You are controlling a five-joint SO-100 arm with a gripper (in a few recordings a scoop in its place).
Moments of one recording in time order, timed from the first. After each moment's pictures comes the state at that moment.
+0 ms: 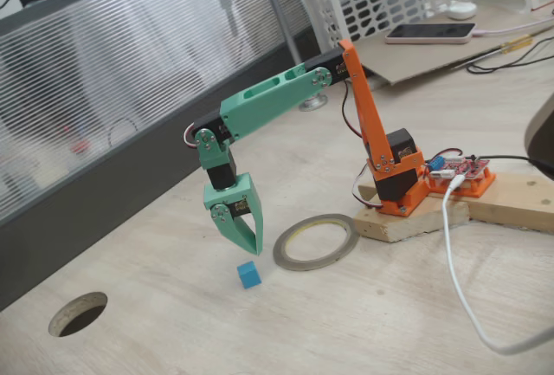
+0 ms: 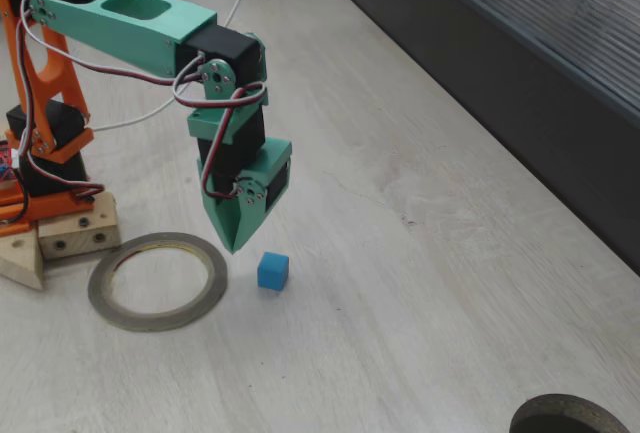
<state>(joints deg) -9.4 84.6 94.7 77.4 96.6</state>
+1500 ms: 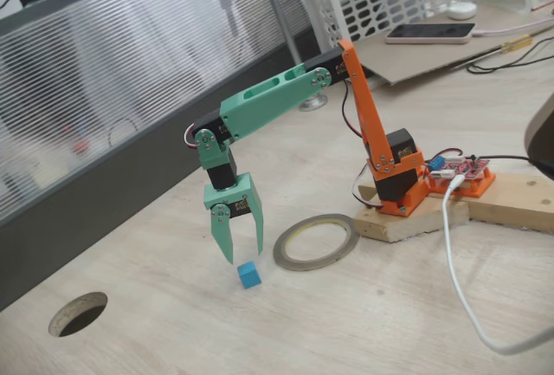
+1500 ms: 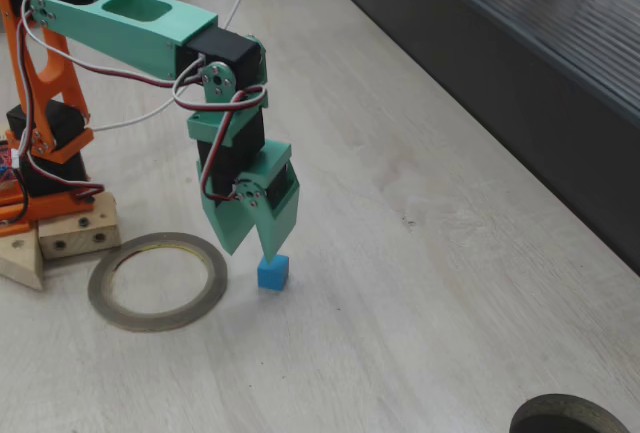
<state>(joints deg) -9.1 84.4 94.7 77.4 96.5</state>
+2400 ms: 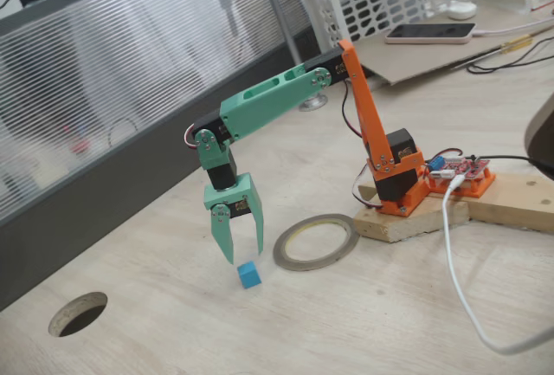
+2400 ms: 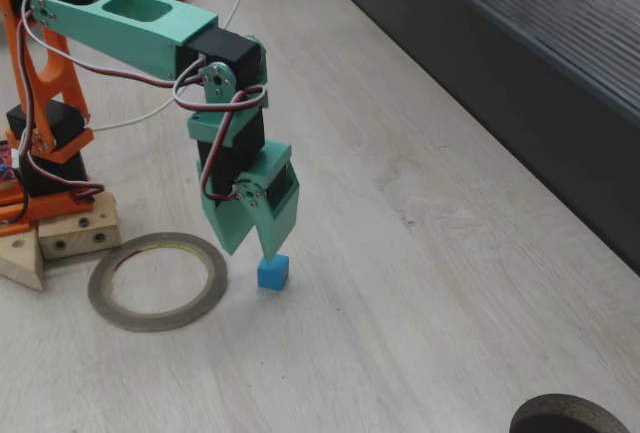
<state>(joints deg) -9.1 83.1 94.7 77.5 96.5</state>
